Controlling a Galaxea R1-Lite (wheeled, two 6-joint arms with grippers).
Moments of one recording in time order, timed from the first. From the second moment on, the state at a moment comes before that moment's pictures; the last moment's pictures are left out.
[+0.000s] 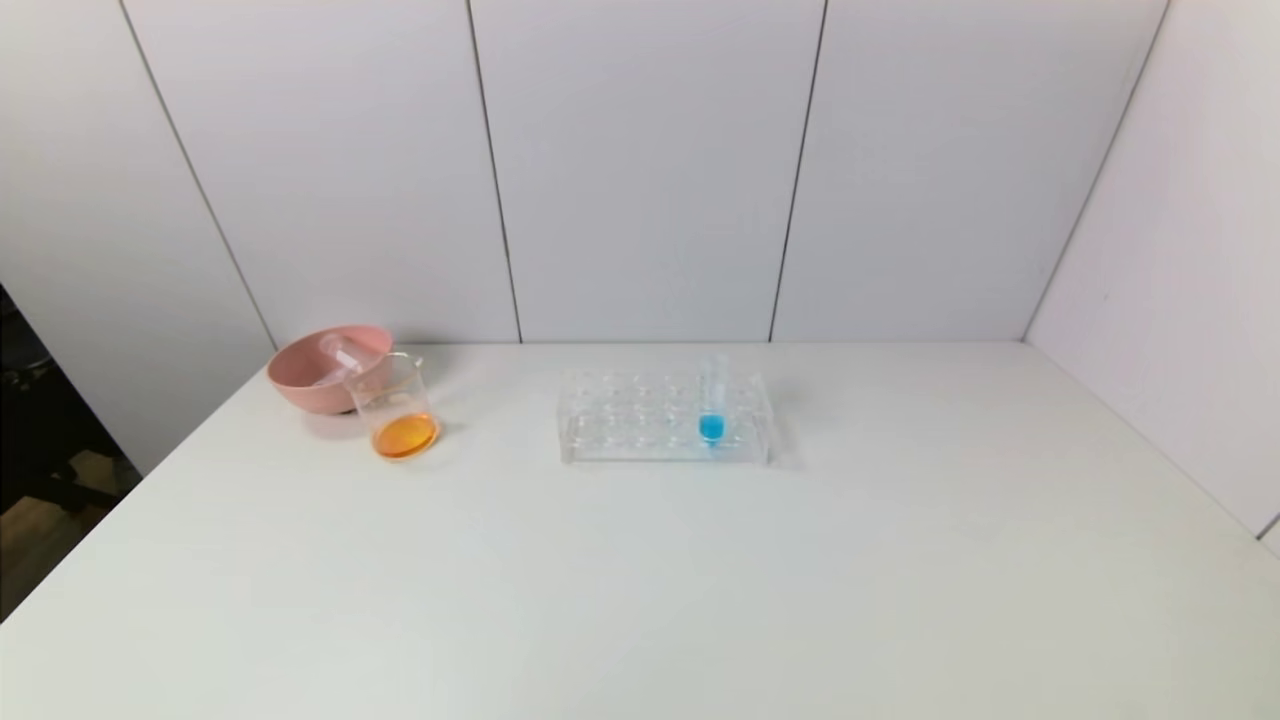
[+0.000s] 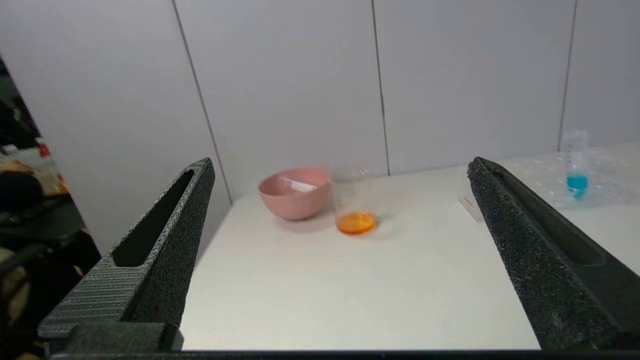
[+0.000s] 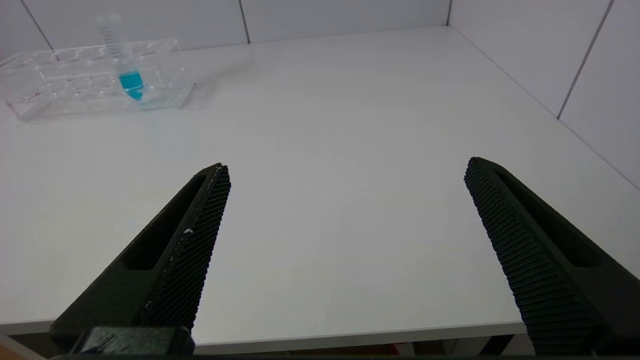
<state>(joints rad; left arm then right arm) 0.00 0.01 -0.21 -0.14 -0.05 0.10 0.00 0.00 0.00 0.00 -0.04 0.09</state>
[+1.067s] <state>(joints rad) 0.00 0.00 0.00 0.00 0.04 -0.04 0.00 0.00 0.00 0.00 -0.04 0.09</state>
